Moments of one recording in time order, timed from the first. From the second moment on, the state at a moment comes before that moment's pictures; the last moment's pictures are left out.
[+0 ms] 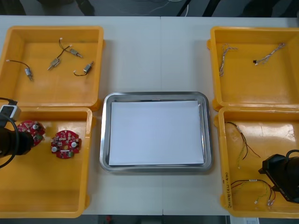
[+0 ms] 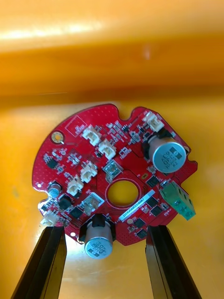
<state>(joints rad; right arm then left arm) 0.16 -0.32 -0.30 -2.15 -0.48 1.75 0.64 0.11 0.93 -0.02 -1.98 0.64 1.17 -1.24</state>
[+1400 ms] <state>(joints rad) 0.21 -0.31 -0.24 -2.09 -0.44 1.65 0.58 0.11 0.93 -0.05 -1.98 0.61 1.15 -1.24</state>
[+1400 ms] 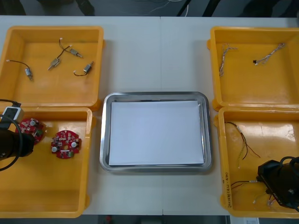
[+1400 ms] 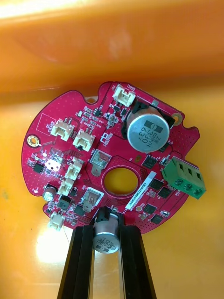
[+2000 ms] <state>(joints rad) 0.20 -0.32 -0.26 -2.10 -0.44 1.65 0.58 0.14 0.93 -0.03 -2.02 0.64 1.19 -1.24</state>
